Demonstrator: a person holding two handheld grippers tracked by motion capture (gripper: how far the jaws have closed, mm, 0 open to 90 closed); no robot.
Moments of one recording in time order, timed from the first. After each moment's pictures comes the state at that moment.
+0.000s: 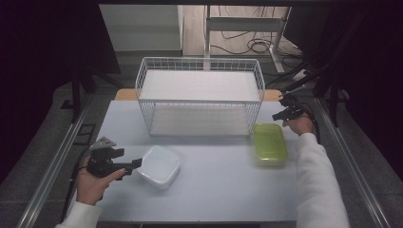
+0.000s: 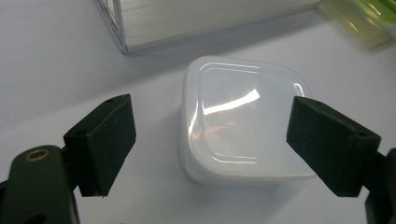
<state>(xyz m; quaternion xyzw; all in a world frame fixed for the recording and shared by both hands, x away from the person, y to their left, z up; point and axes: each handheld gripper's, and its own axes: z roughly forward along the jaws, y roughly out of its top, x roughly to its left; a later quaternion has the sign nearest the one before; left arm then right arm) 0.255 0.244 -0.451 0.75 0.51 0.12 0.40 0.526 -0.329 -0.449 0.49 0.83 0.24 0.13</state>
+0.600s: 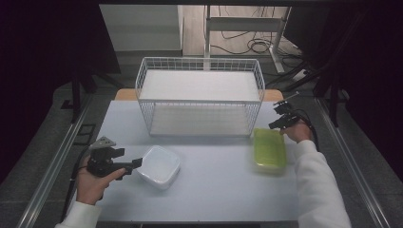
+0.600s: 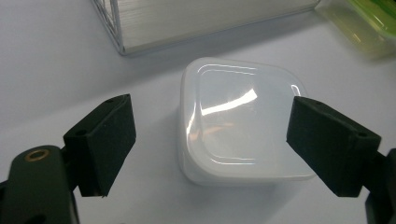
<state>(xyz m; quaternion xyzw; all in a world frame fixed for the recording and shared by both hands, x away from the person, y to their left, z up) 0.256 0.244 -0.449 0.75 0.51 0.12 0.41 0.502 -0.317 -0.462 0.48 0.85 0.21 0.10</state>
